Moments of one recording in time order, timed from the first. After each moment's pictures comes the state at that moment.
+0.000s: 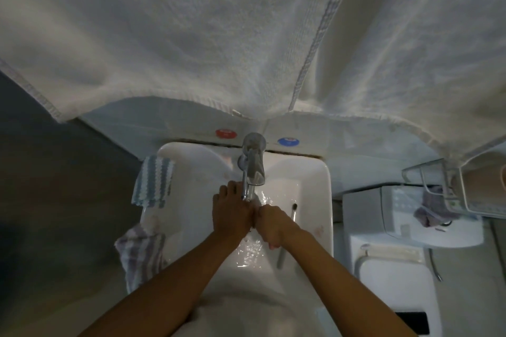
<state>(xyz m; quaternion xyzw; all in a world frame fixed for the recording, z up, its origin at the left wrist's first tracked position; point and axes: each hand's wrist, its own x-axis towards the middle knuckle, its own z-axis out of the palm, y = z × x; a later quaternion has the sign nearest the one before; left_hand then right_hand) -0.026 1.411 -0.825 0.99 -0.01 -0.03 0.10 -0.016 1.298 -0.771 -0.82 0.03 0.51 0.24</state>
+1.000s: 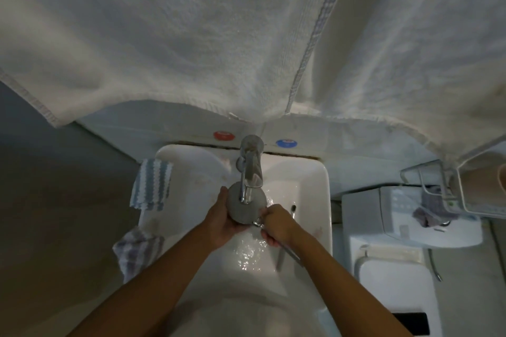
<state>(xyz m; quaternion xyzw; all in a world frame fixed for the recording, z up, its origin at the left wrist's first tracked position) -0.018 1.434 -0.824 0.34 0.39 -0.31 0.80 -0.018 1.282 -0.786 -0.77 0.20 0.43 0.43</state>
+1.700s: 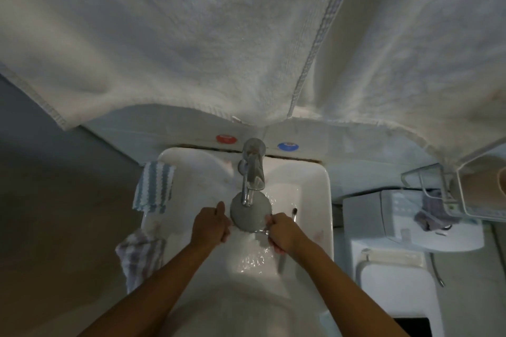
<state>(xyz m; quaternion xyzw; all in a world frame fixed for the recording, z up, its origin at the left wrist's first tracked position) -0.035 1.455 -0.810 0.75 0.34 -0.24 0.51 -0.027 1.270 -0.794 -0.80 0.18 0.43 0.38</state>
